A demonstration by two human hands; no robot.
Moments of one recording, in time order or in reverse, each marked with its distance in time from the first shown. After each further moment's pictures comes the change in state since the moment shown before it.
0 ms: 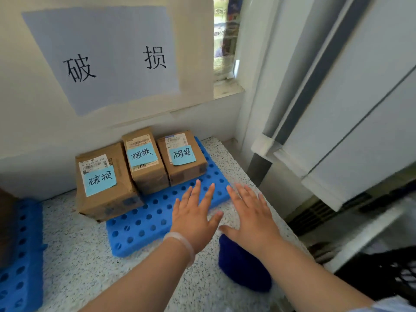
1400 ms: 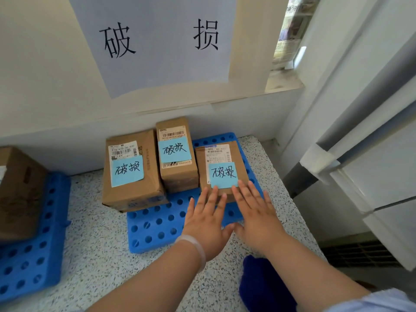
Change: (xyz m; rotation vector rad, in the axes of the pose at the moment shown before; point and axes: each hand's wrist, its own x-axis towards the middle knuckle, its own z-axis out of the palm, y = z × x) left_hand 0.048 -0.061 0.022 0.132 -0.095 -0.096; right_hand 0.112 -0.009 0.066 -0.151 -0.125 -0.262
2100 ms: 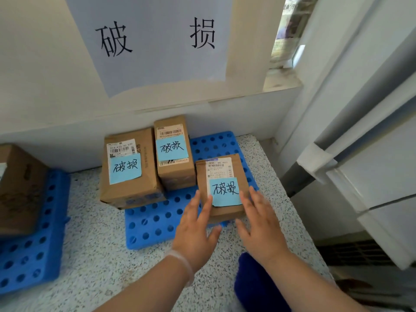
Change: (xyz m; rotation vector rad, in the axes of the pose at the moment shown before) left_hand -0.033 -0.002 0.015 -0.426 0.168 -0.108; right_hand -0.037 -0.006 -0.011 0.322 0.088 0.130
